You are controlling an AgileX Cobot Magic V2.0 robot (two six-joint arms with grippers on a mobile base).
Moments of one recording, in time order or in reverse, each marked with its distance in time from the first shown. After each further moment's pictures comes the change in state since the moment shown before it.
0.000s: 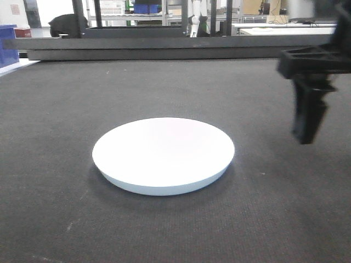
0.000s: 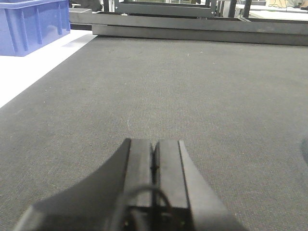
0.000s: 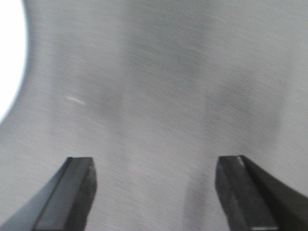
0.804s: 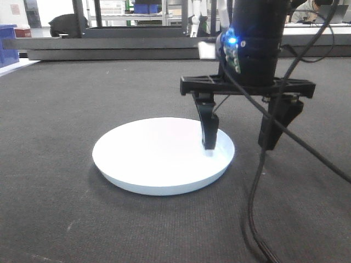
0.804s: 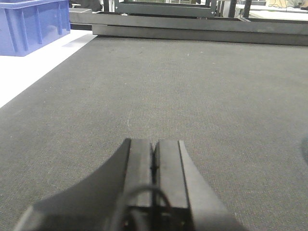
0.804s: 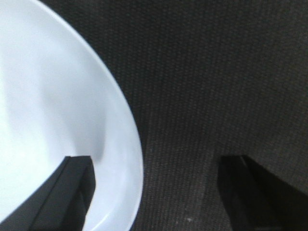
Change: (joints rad) left arm 0.000 0.000 0.000 0.000 0.000 0.000; right arm 0.053 0.449 -0.420 0.119 0.103 0.046
